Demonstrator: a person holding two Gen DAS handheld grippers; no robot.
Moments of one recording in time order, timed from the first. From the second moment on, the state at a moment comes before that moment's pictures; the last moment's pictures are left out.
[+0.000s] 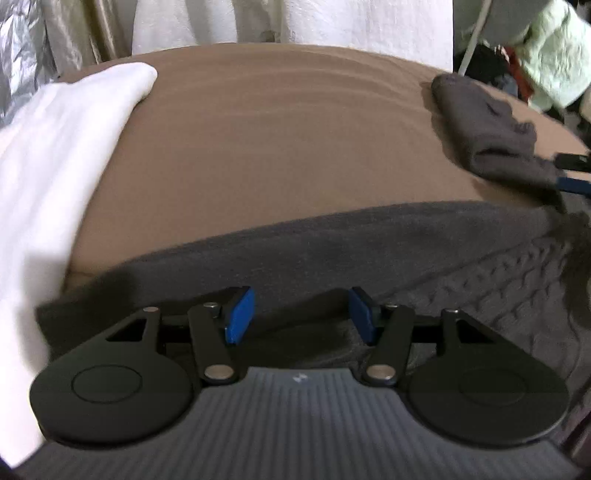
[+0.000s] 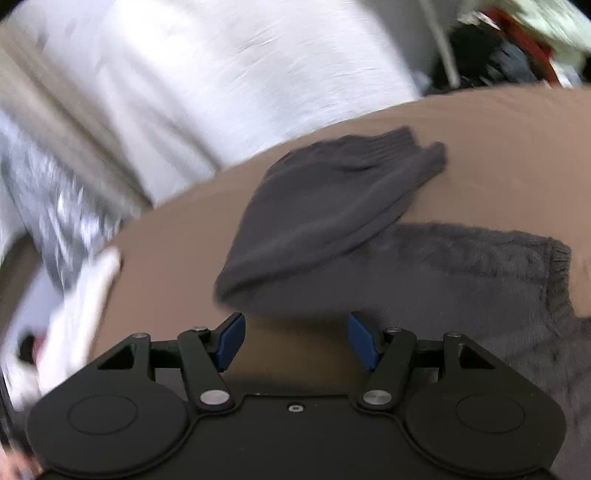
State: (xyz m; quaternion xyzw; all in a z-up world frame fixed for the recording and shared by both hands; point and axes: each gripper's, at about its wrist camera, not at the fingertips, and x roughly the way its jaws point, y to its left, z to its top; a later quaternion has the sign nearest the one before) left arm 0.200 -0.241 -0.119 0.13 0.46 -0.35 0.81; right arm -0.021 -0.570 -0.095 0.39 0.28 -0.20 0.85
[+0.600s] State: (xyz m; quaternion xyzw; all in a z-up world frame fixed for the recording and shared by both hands) left arm 0.237 -0.202 -0.125 0.06 0.45 -0.33 0.83; right arm 0.093 -0.485 -0.055 0.01 0.26 -0.26 0.93
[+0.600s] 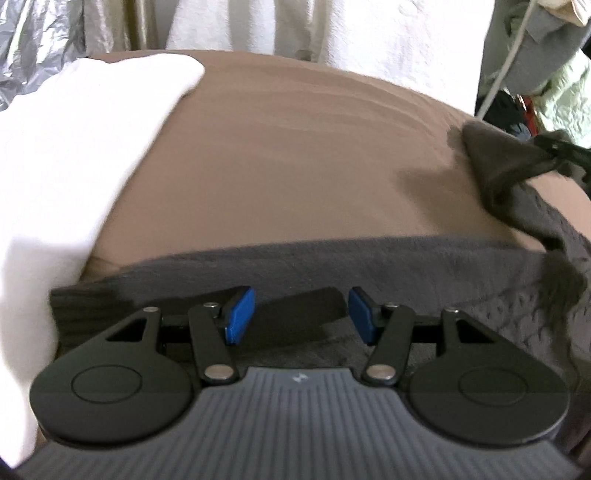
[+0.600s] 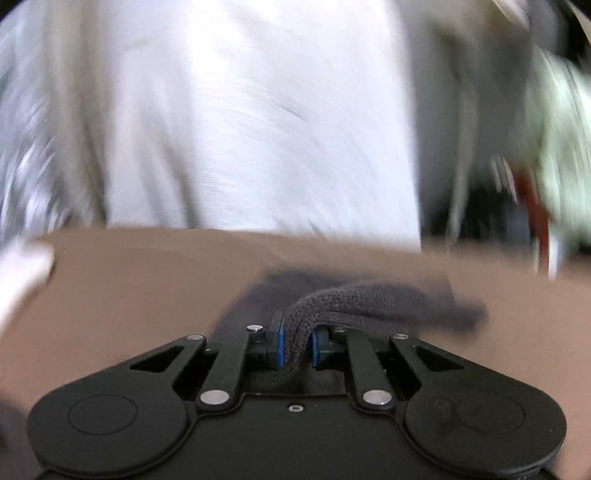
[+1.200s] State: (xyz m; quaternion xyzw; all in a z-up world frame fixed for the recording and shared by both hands) left arm 0.239 -0.168 -0.109 -0.03 0.44 -0.32 0.84; right arm 0.047 -0.272 -0.063 -0.16 0.35 0.04 0.92
